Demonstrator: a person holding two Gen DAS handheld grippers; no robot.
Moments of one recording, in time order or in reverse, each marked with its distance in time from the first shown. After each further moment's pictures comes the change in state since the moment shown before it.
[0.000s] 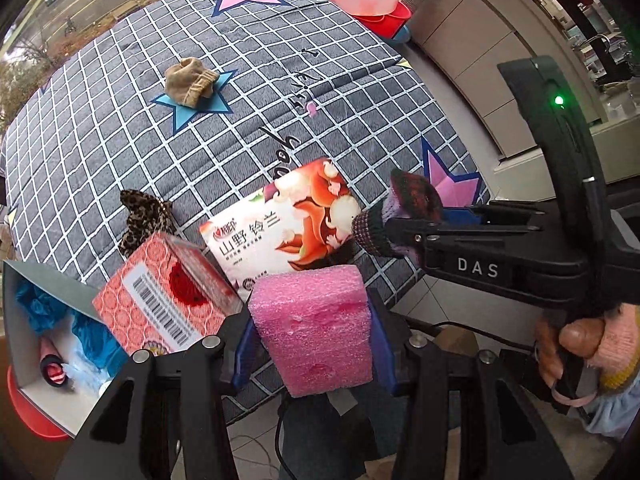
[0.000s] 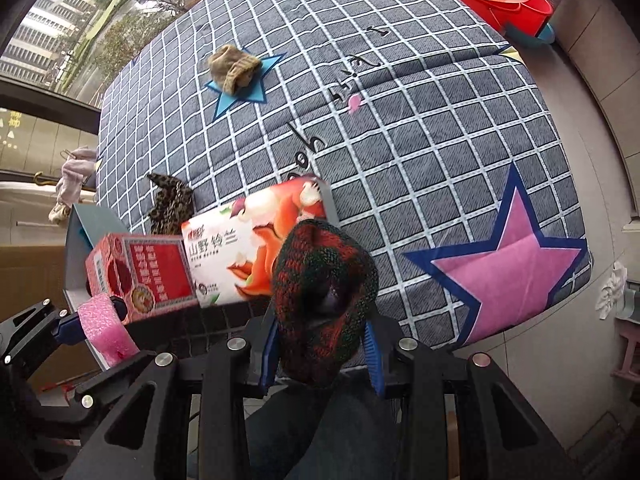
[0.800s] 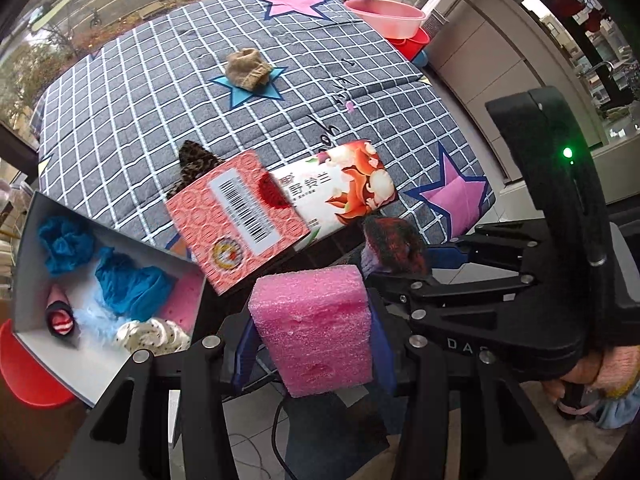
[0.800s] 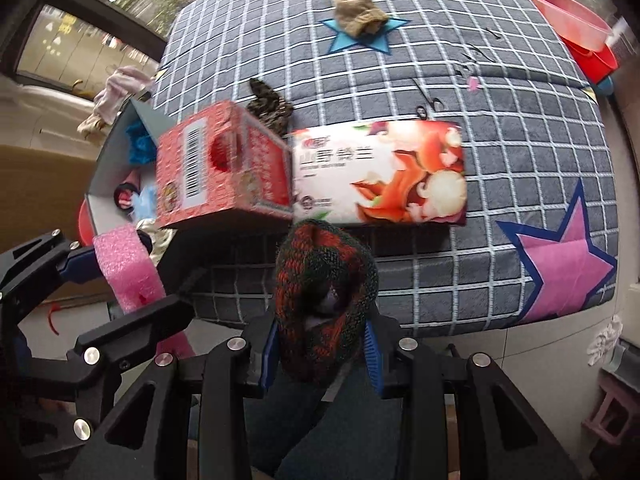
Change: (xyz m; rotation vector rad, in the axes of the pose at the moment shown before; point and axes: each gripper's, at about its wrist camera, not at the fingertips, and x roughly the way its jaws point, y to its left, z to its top) left arm -0.041 0.048 -0.076 -0.095 -0.089 0.007; right arm 0.007 0.101 -0.057 -0.270 0.074 0.038
